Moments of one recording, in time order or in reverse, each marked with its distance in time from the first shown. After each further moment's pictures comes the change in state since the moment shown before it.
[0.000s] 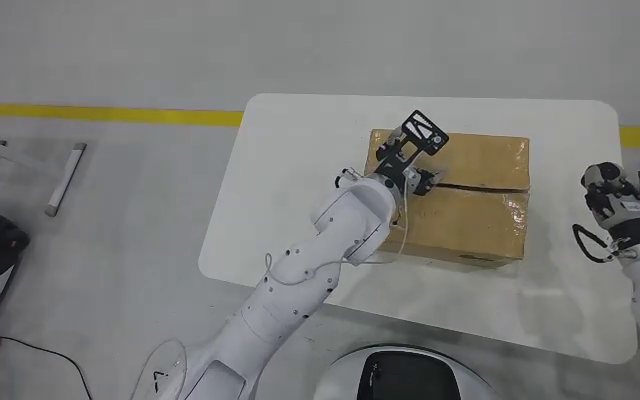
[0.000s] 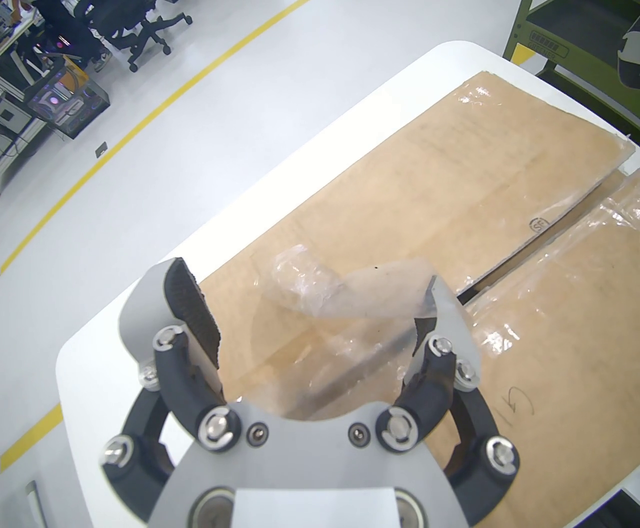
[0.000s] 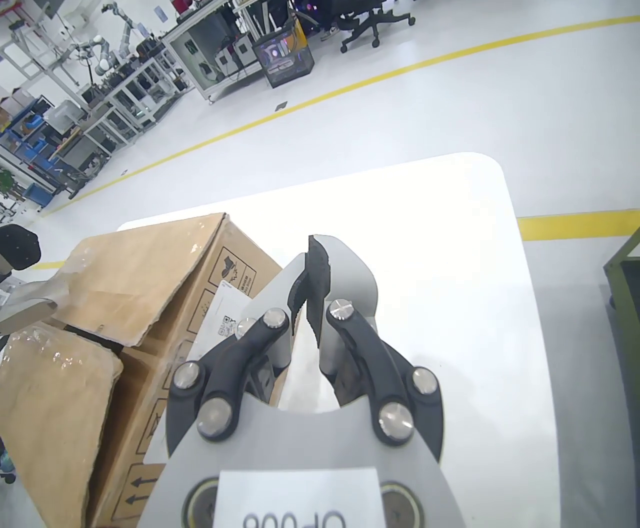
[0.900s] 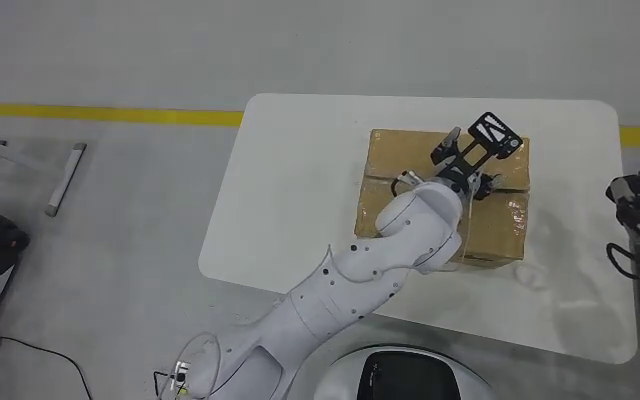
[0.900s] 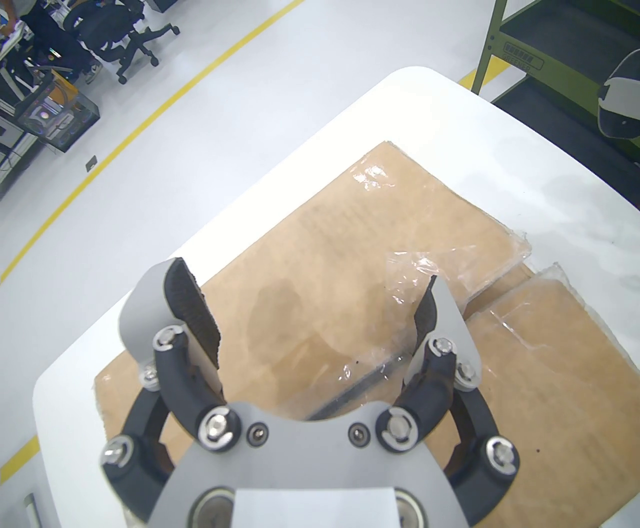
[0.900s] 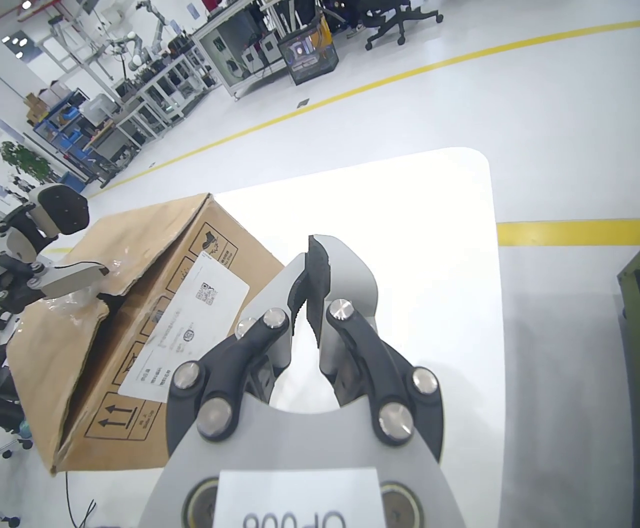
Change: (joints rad) left arm -0.101 -0.189 0.158 0.175 -0.007 0.170 0.008; right arm -0.072 -0.003 0.148 0.077 0.090 -0.278 0.000
